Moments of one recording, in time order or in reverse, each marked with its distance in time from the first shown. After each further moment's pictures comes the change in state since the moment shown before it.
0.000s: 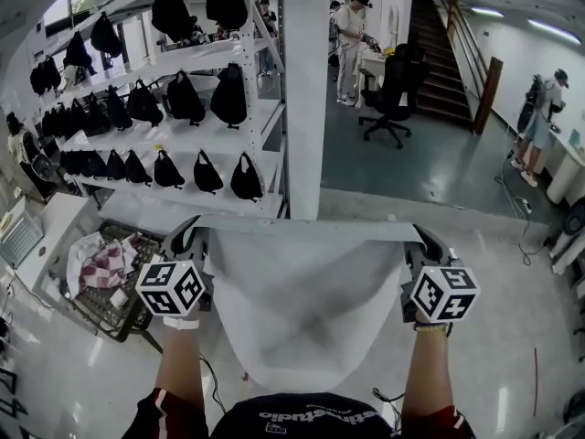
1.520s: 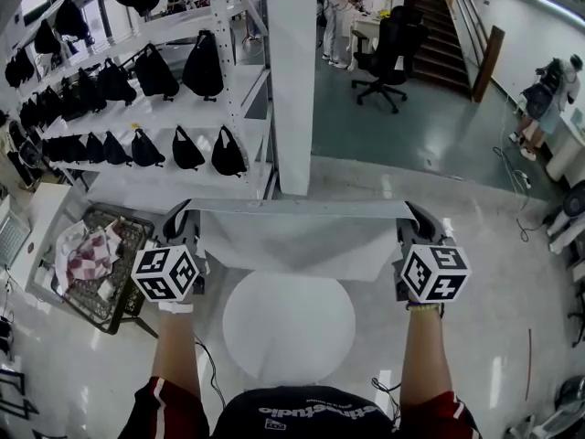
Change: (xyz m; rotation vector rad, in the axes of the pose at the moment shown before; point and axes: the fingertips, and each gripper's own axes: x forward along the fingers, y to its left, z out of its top) left arm 0.088 -0.001 -0.056 0.014 0.073 0.017; right arm 0.076 -0.056 -0.033 -0.025 0.073 -0.035
